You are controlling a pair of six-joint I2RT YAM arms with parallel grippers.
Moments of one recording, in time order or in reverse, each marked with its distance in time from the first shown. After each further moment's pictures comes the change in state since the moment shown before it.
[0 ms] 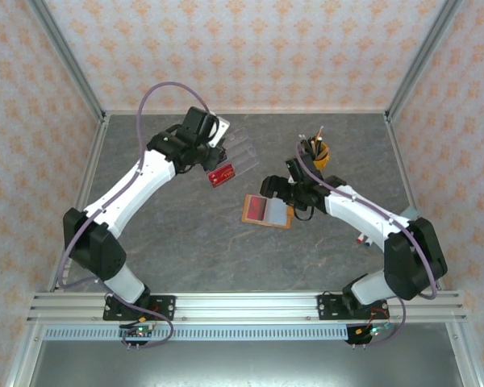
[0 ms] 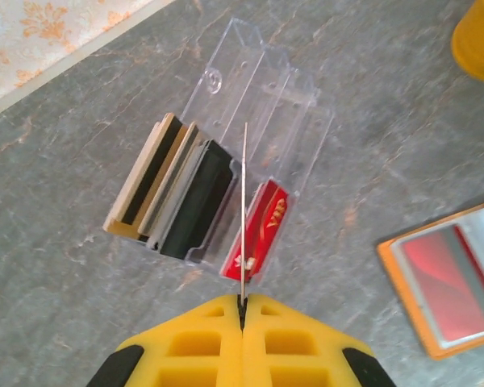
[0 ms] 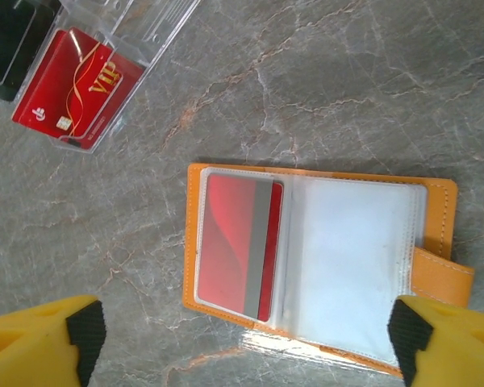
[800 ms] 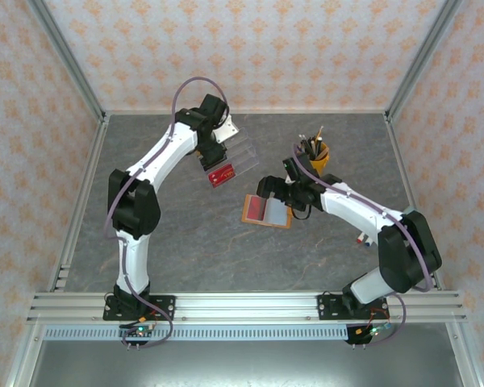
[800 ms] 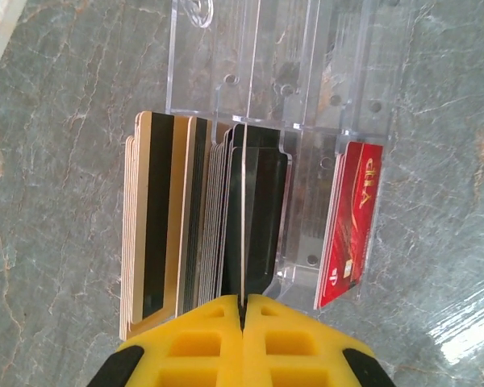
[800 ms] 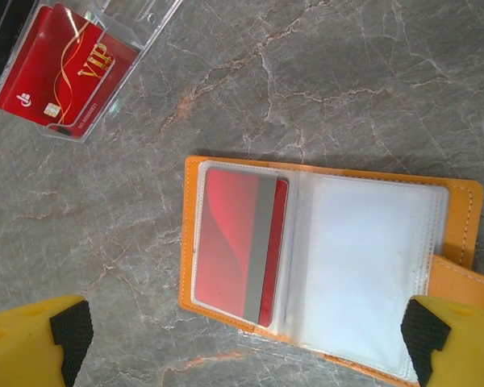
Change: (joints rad) left arm 0.082 0.435 0.389 -0.233 -0.014 0.366; right arm 0.000 0.050 0.018 0.007 -0.026 -0.011
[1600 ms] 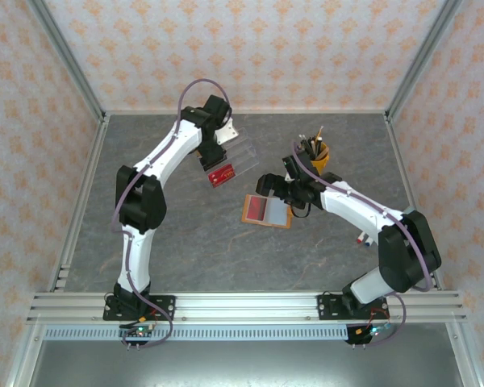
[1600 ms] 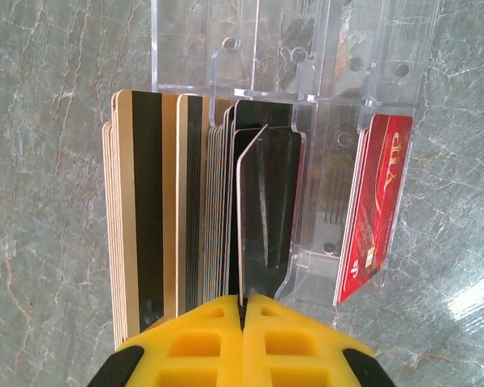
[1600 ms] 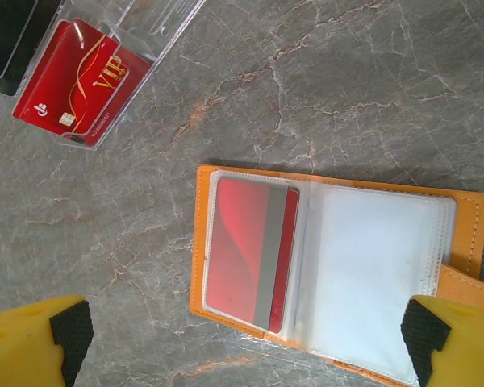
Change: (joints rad) left arm 0.002 0.081 0.085 -0.079 -0.048 0.027; right arm 0.000 0.001 0.019 -0.004 0.002 0.001
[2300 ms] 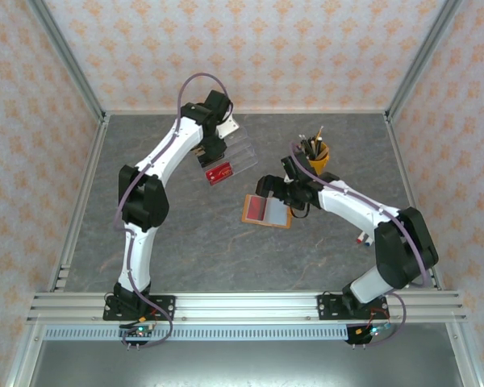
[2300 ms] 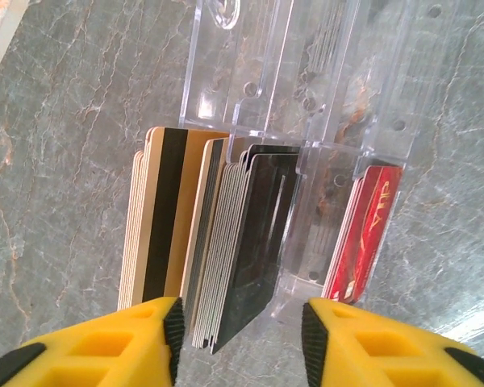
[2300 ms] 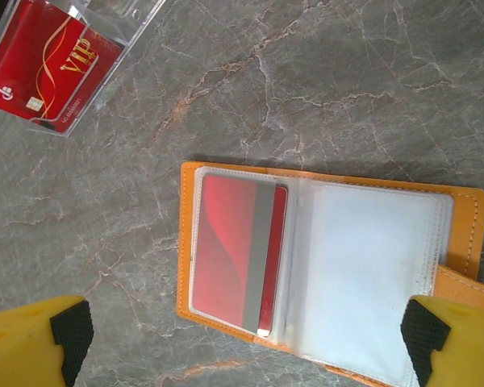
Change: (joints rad) left arm -0.001 0.026 0.085 -0.005 0.008 -0.100; right arm 0.000 0.031 0.000 -0.001 0.002 0.000
